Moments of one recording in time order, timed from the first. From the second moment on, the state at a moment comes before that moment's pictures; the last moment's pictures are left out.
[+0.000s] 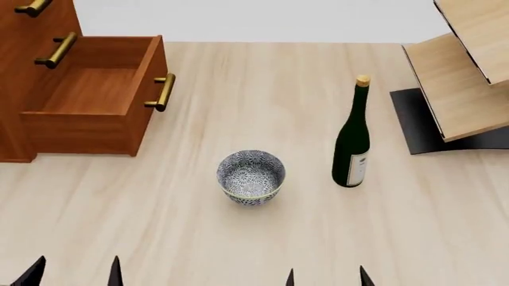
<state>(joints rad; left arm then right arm) 0.00 -0.13 0.14 0.17 -0.15 -0.13 -0.18 0.00 0.14 -0.18 -0.09 0.04 0.03 0.17</state>
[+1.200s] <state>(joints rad) -0.46 -0.34 -0.09 1.02 -1.04 -1.19 -0.80 0.16 0.25 -0.19 -0.87 0.10 0.75 0.24</state>
